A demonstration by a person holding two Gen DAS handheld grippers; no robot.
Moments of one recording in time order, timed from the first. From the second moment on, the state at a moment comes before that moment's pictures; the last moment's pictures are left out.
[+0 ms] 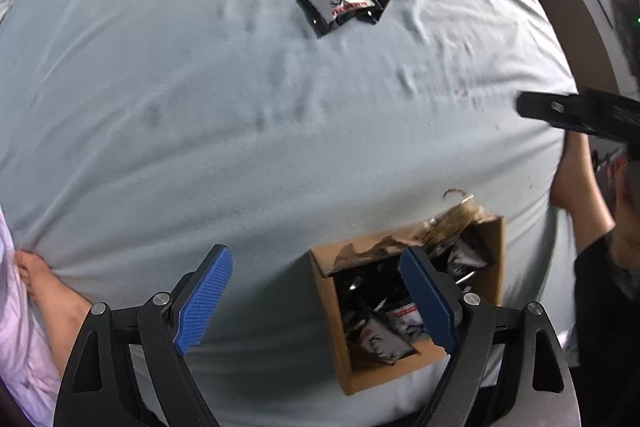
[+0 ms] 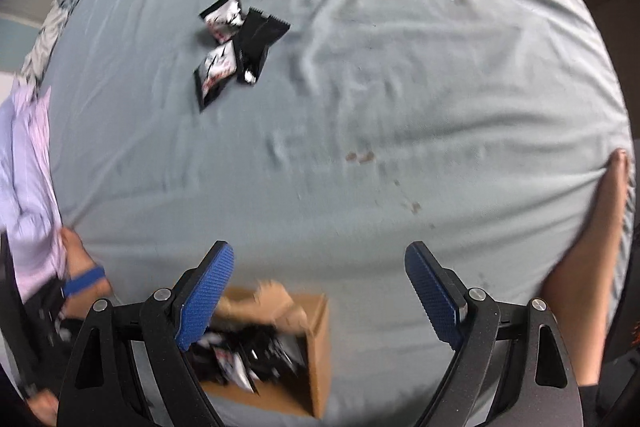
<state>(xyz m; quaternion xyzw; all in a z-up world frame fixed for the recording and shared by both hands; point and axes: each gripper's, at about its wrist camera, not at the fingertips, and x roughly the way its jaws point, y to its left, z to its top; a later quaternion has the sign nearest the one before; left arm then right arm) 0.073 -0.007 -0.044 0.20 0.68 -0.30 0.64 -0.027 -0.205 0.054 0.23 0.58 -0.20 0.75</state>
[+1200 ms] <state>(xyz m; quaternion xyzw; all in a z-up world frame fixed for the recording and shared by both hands) 0.091 0.036 -0.066 0.21 0.68 -0.26 0.65 0.148 -0.115 -0.052 -0.12 0.54 -0.17 0.81</state>
